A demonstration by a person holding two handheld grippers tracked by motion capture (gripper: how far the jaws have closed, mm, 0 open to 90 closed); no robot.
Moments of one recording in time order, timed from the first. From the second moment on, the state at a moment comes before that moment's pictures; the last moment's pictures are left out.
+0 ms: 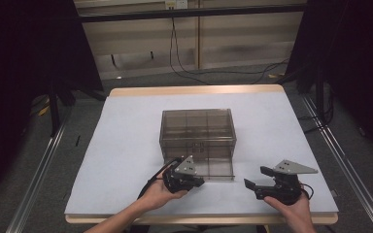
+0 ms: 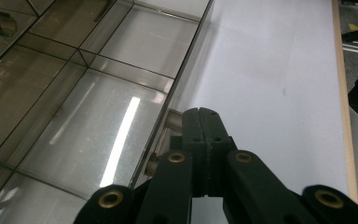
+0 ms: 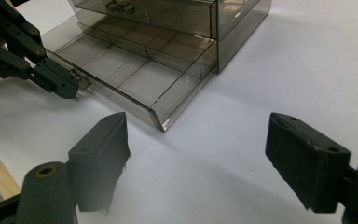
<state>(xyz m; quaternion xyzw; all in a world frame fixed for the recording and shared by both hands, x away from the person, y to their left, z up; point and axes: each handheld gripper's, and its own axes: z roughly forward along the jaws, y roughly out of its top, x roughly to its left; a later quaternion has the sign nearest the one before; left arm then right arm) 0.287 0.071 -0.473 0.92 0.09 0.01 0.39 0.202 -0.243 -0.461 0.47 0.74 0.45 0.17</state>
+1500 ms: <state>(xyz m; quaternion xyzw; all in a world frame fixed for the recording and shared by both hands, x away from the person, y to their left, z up) 0.292 0.060 -0.478 0.91 0.10 0.00 0.39 0.203 -0.243 -0.461 0.47 0.74 0.45 0.17</state>
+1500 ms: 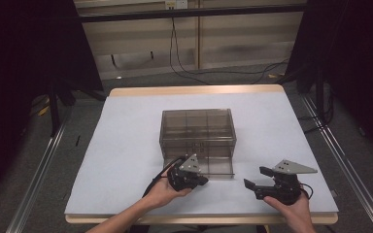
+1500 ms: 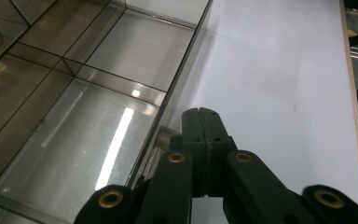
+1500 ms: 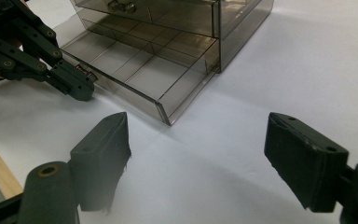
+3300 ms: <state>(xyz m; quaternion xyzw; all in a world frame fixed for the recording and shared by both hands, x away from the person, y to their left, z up) 0.301 0.081 -0.474 0.91 0.12 0.01 0.41 0.203 -0.243 -0.461 0.47 0.74 0.45 0.16</state>
